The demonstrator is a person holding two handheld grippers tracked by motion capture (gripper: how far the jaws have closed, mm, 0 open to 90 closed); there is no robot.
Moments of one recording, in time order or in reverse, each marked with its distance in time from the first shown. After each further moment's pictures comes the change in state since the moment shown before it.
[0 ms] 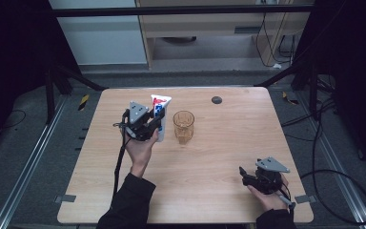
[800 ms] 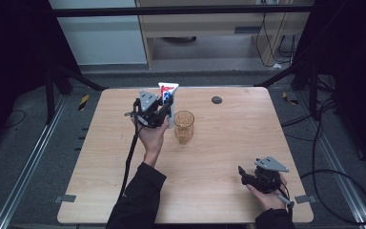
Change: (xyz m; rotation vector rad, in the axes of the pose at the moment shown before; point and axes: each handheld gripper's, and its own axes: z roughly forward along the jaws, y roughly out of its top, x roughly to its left) left arm -0.013 0.017 0.036 -0.075 0.022 -0.027; right arm 0.001 0.000 0.005 -0.001 0.008 0.017
